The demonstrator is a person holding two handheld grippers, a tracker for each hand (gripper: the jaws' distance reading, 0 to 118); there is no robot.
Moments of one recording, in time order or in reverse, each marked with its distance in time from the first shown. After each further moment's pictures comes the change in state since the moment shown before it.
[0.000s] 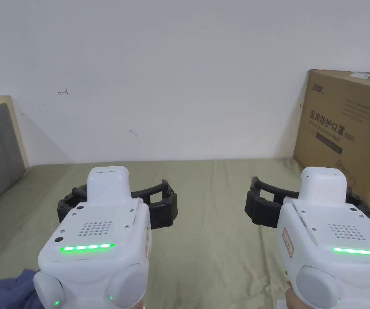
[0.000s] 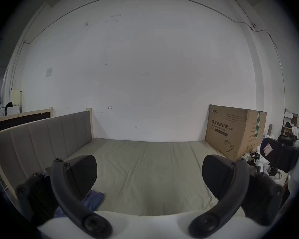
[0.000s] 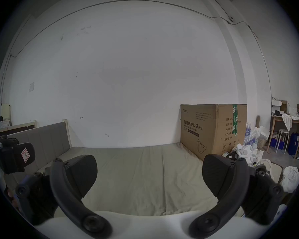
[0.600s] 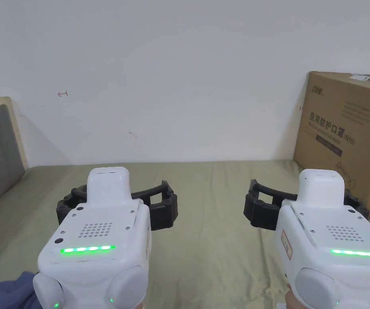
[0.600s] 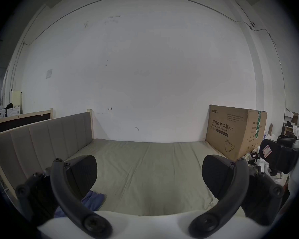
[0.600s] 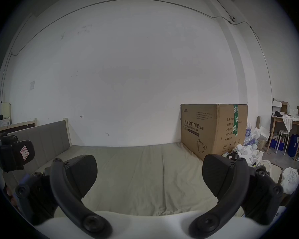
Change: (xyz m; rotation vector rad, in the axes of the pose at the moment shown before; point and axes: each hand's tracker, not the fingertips) left arm 0.001 0.002 -0.002 0.005 0.004 -0.008; right arm -0.001 0.000 -0.003 -0.009 0.004 0.009
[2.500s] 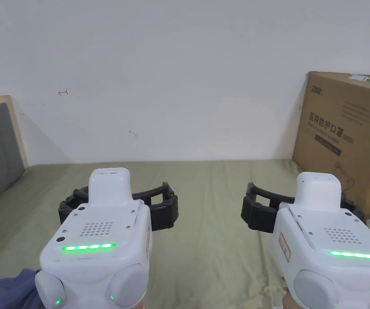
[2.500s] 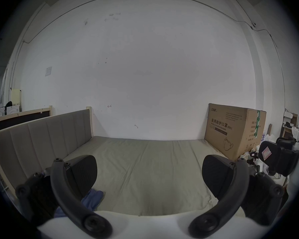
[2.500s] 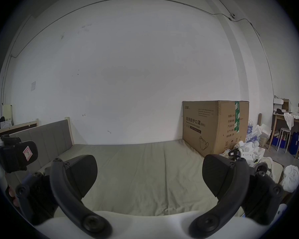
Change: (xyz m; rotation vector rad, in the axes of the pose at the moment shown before) left arm 0.001 -0.003 0.002 -0.020 -0.008 0.010; right arm 0.000 -0.004 0.005 -0.022 0.016 -0.015
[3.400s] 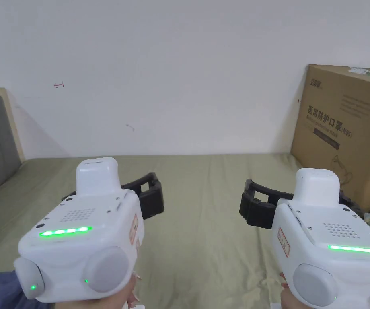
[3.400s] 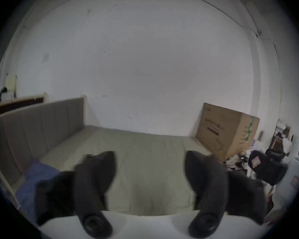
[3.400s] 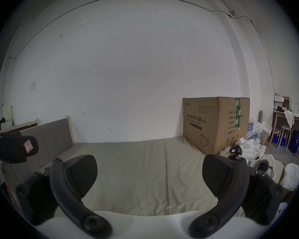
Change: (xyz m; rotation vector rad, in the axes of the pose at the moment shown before) left arm -0.016 0.009 -0.005 -0.092 -0.107 0.133; right arm 0.001 -0.005 -0.004 -0.025 0.005 -0.010
